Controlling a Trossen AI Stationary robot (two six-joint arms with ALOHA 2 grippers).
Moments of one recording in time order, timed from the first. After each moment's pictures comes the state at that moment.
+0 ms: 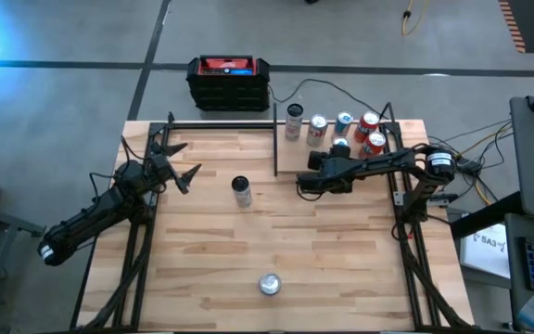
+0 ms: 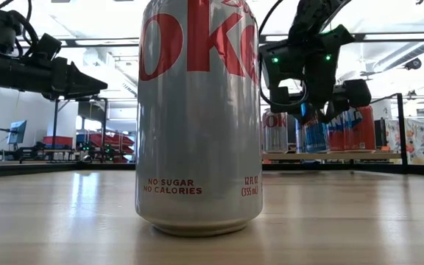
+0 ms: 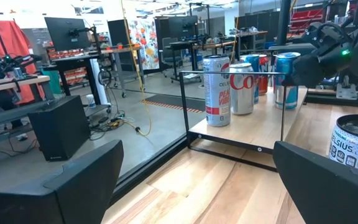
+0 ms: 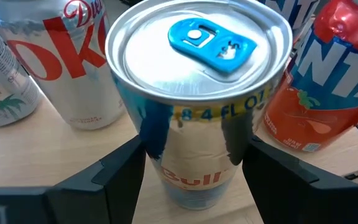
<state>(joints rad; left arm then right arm) 0.63 0.02 0.03 0.01 -0.02 0.12 -0.14 1.74 1.12 -1.13 0.95 1.80</state>
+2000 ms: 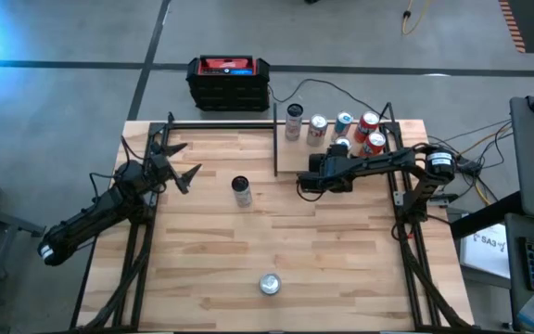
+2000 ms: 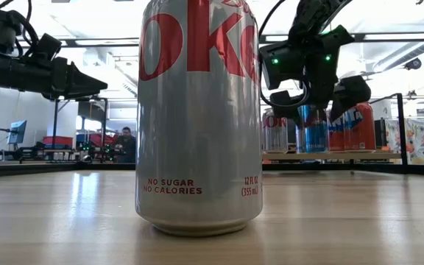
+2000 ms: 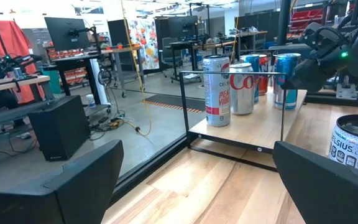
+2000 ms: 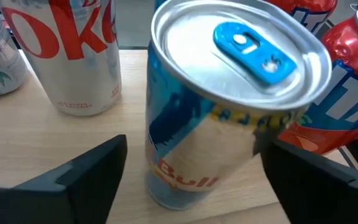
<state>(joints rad) 0.63 0.02 0.03 0.01 -0.02 0.12 -0.14 1.74 1.12 -1.14 0.94 1.64</state>
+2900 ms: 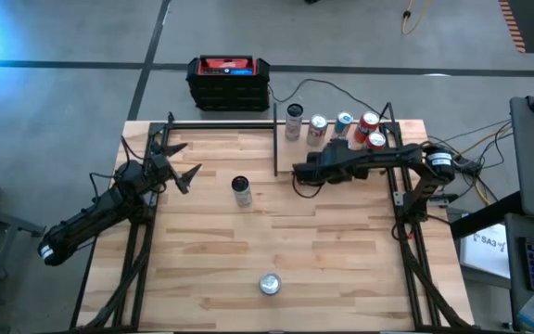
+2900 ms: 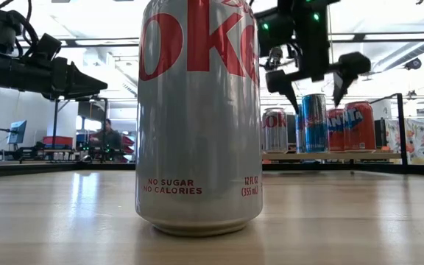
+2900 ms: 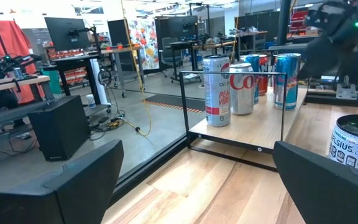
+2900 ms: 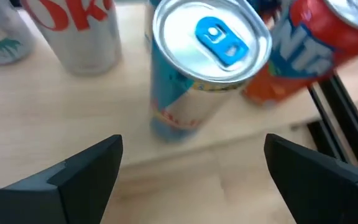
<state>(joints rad) 0.63 0.02 0.03 0.01 -0.02 0.12 -0.14 1.74 1.38 -1.42 0.65 1.71</state>
